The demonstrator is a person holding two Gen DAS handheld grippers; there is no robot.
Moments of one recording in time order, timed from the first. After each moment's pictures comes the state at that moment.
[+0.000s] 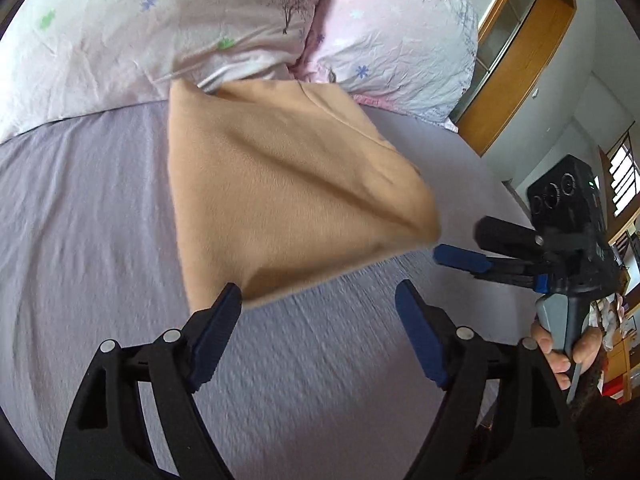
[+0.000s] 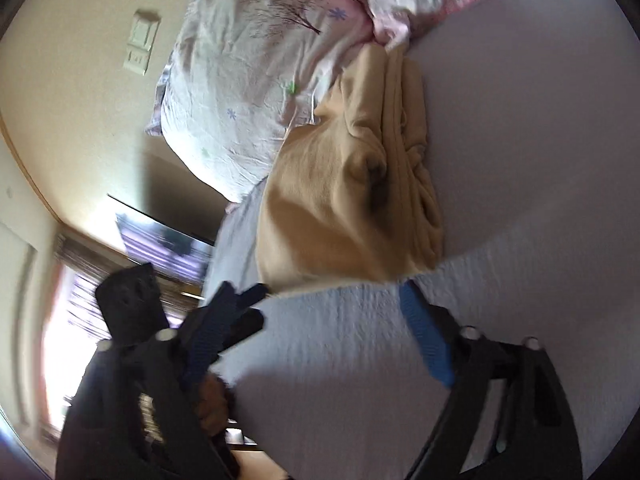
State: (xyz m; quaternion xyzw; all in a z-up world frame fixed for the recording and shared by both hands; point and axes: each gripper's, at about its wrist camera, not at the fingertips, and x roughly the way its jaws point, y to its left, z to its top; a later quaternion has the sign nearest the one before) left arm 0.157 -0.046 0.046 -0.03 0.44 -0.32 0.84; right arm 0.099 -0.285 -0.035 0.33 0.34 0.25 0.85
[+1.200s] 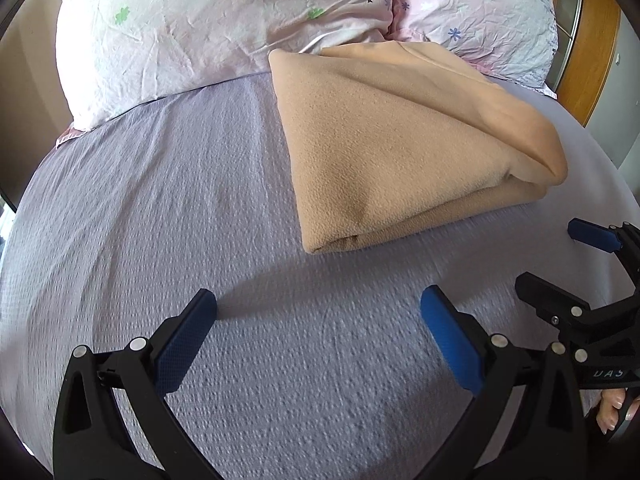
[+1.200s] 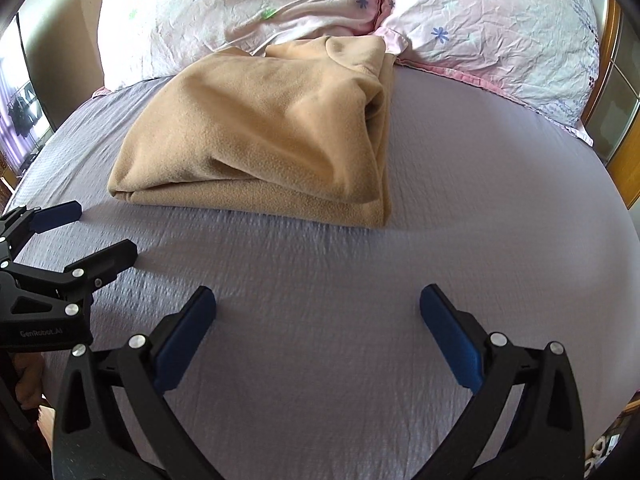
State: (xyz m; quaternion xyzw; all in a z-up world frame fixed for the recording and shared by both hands) left arm 0.148 -0.051 0.017 0.08 0.46 -0.14 0.88; right arm 0.095 -0.202 -0.056 -0.01 0.39 0.01 0.92
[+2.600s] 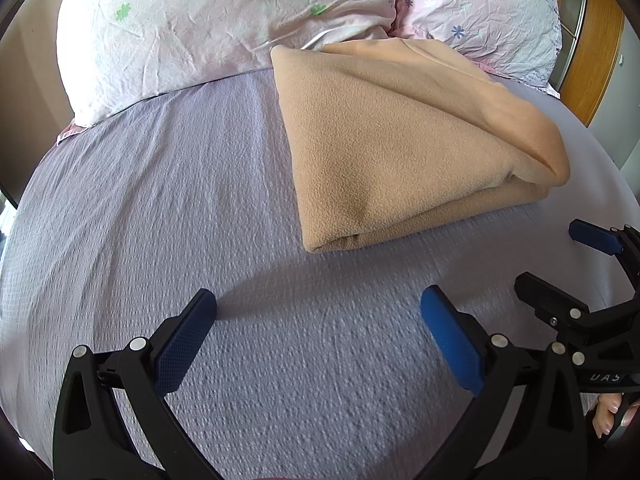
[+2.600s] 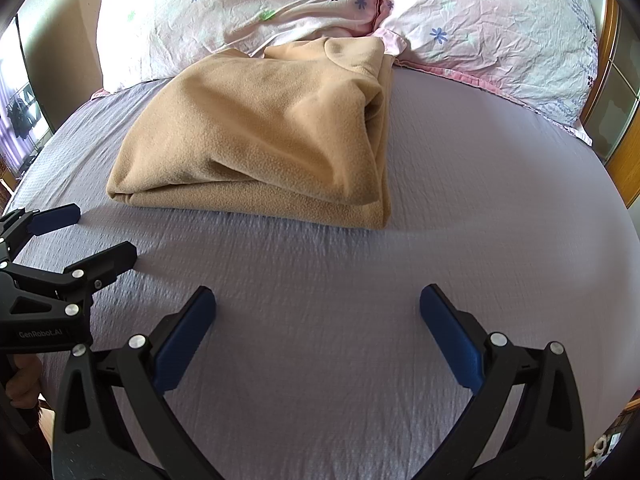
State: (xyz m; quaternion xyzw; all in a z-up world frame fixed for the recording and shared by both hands) left arm 0.150 -0.051 0.016 0.08 0.46 -0.13 0.87; right arm 0.096 -0.204 -0.056 -0.01 0.39 0.01 0.92
